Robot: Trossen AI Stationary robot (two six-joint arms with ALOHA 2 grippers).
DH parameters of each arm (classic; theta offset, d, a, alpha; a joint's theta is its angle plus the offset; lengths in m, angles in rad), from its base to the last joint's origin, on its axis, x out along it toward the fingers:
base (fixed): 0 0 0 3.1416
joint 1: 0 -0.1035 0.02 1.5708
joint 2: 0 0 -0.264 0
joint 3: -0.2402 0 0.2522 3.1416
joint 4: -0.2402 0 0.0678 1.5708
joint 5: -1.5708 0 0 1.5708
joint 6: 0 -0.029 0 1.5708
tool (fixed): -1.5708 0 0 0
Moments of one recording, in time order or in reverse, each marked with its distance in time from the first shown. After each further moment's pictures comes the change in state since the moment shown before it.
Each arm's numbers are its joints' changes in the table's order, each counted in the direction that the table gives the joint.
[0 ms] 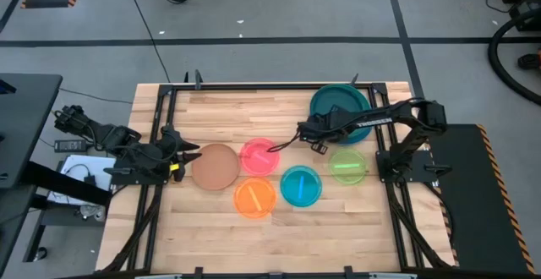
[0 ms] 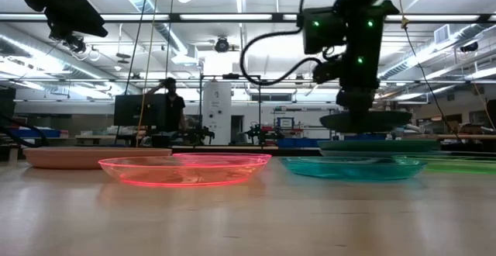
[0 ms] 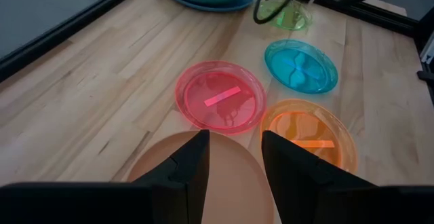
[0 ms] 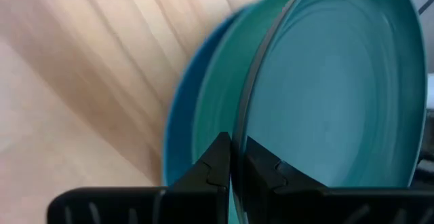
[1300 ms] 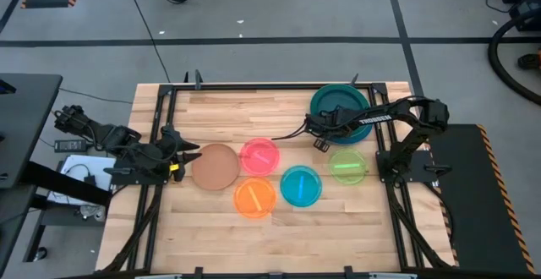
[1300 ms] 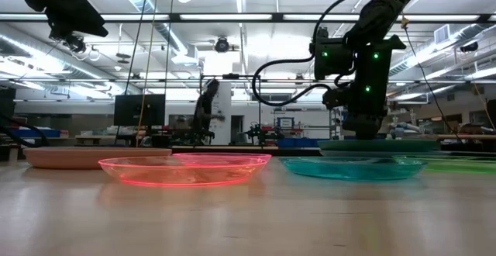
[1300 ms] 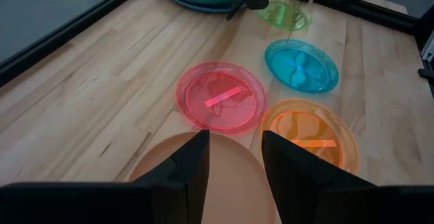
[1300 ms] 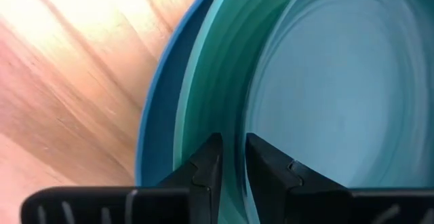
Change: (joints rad) left arm 0.000 0.000 0.000 0.002 -0.001 -0.015; right arm 0.138 -0.013 0.193 0.281 -0.099 0.094
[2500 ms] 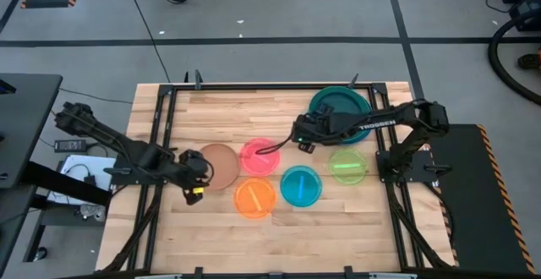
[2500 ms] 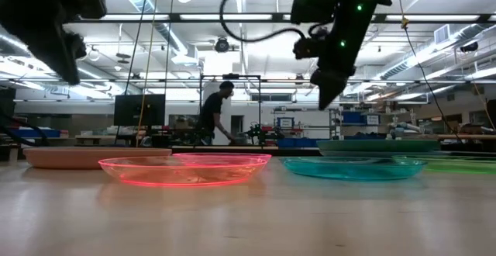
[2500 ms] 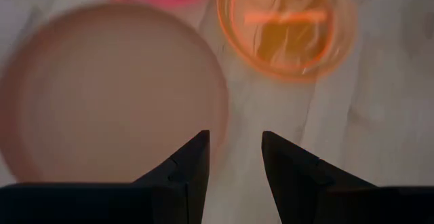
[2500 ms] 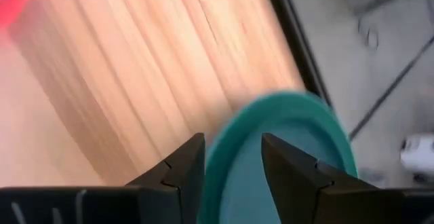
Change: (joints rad) left arm 0.004 0.427 0.000 0.063 0.384 0.131; right arm -0.212 0.001 -0.272 -0.082 0.197 0.051
